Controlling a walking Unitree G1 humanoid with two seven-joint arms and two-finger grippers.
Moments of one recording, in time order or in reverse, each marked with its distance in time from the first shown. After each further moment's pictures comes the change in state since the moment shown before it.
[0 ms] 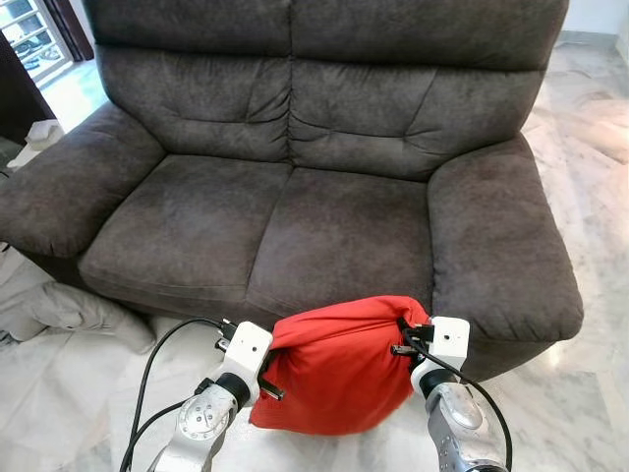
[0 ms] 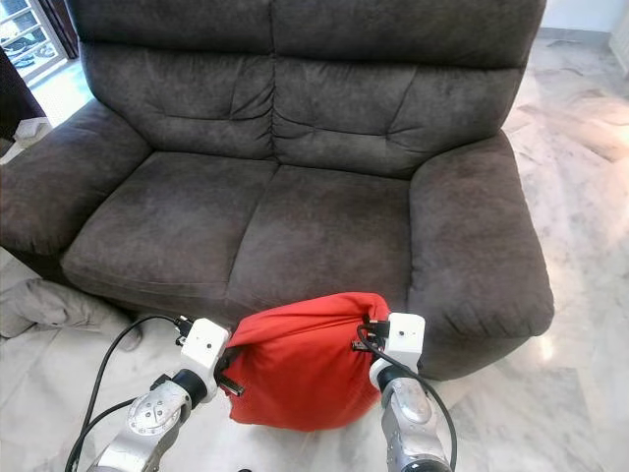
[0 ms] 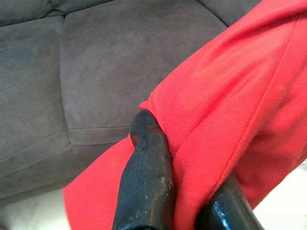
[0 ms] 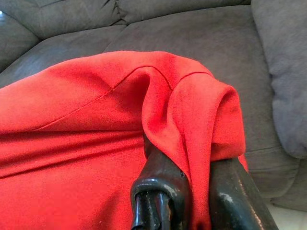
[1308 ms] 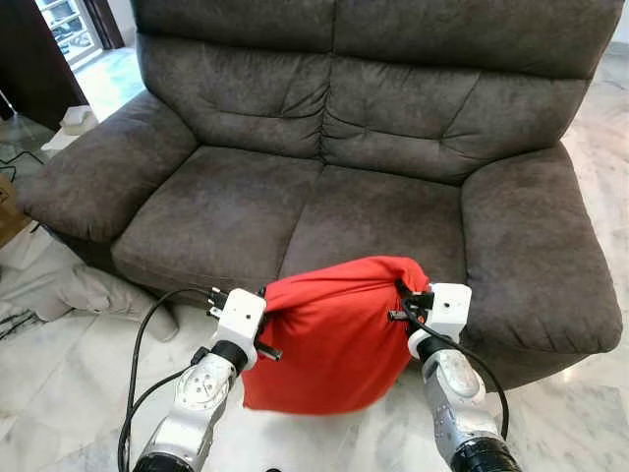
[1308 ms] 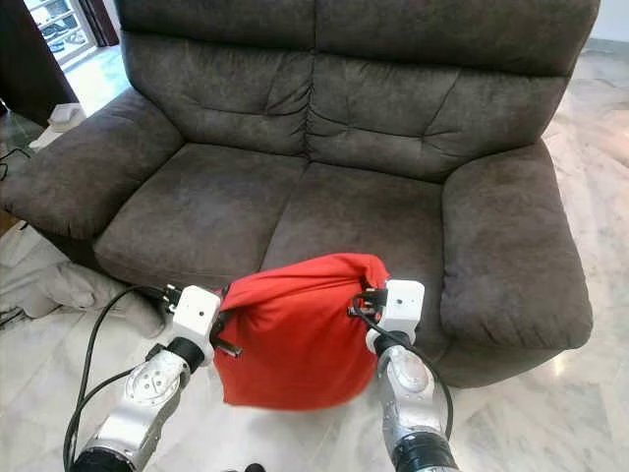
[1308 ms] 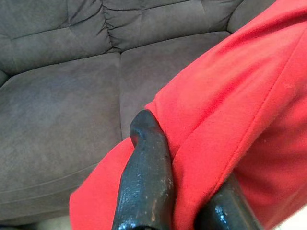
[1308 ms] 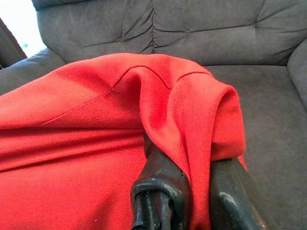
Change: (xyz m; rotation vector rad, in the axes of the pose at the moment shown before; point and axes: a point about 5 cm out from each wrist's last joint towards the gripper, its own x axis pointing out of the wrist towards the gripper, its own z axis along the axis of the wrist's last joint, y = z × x) left arm 0.014 0.019 0.037 0.035 -0.138 0.103; right arm 0.017 0.014 0.049 -0.033 -0.182 0.041
